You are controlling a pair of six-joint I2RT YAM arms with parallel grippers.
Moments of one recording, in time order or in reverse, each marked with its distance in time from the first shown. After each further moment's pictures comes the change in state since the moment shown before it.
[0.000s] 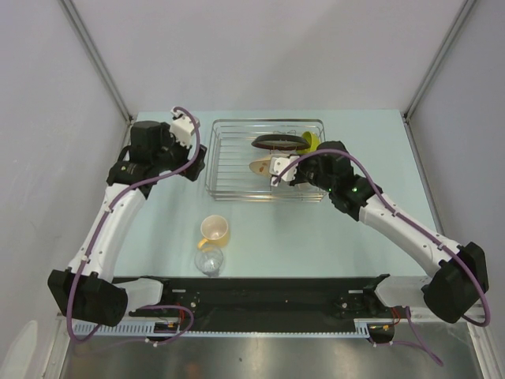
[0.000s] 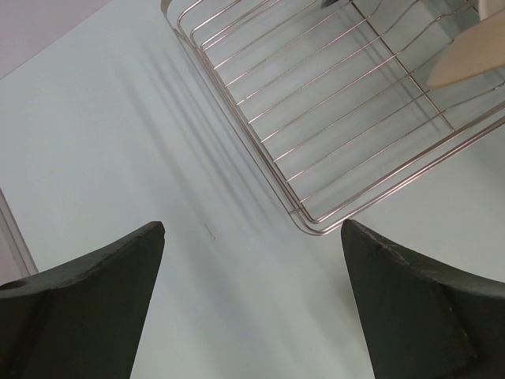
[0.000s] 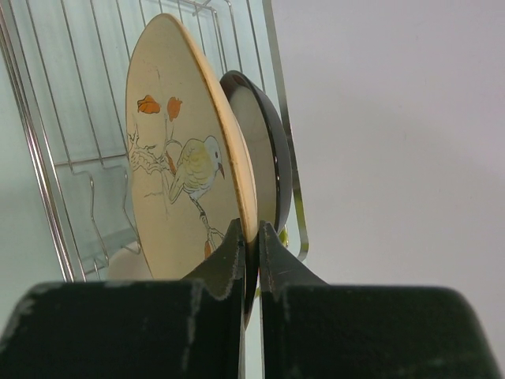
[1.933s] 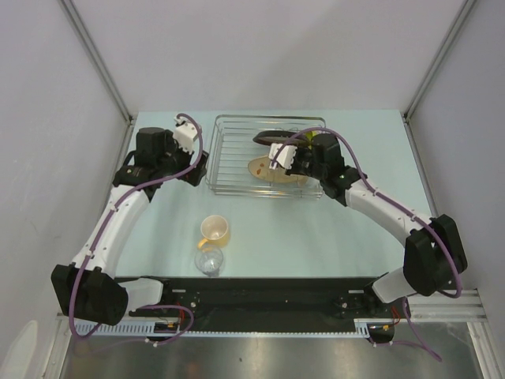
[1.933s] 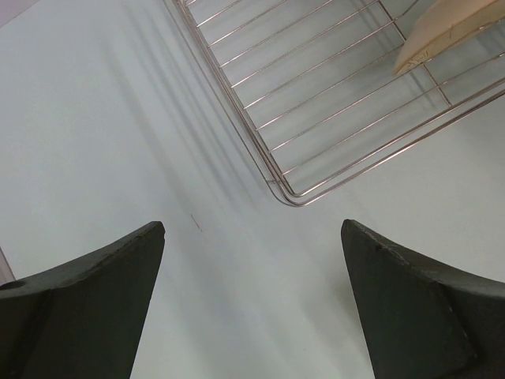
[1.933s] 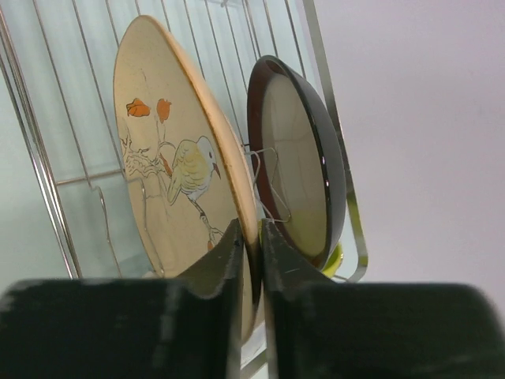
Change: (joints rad) left arm 0.005 0.006 -0.091 0.058 0.003 -0.015; right arm -0.096 0.199 0.023 0.119 -0.096 0.100
